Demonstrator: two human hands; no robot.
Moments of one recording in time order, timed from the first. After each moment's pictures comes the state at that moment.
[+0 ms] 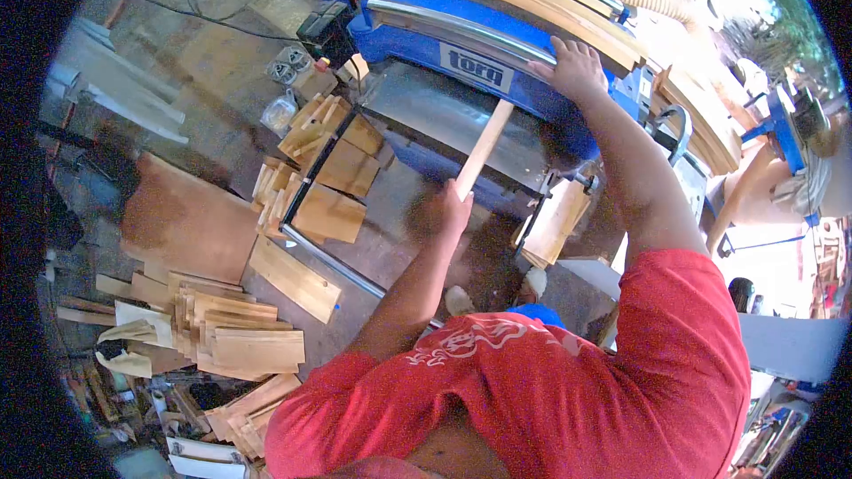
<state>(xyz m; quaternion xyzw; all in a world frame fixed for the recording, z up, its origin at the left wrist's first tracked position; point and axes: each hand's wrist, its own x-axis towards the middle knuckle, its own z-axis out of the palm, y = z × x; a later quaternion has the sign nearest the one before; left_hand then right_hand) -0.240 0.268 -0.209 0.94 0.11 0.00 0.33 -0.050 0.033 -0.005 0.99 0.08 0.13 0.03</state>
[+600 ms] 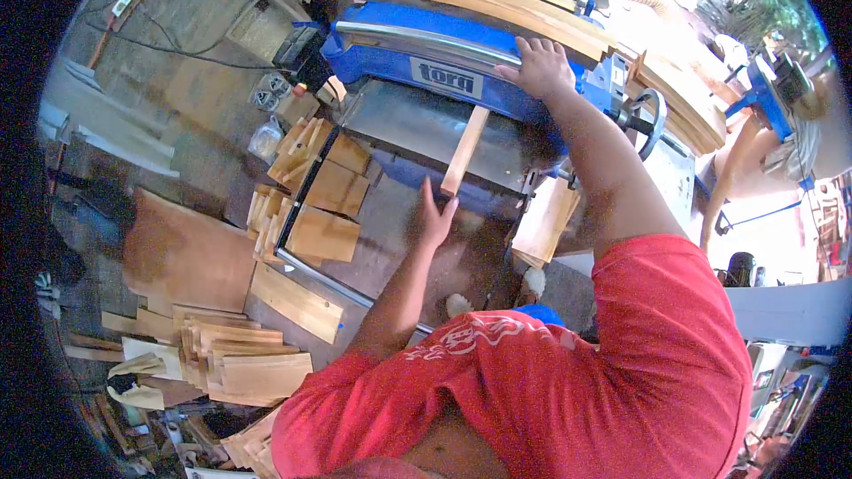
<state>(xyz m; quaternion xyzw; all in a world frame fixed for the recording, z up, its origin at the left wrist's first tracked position) -0.240 0.279 -0.242 0.87 0.00 0.08 0.48 -0.051 0.028 -0.009 0.98 0.09 0.17 0.04</state>
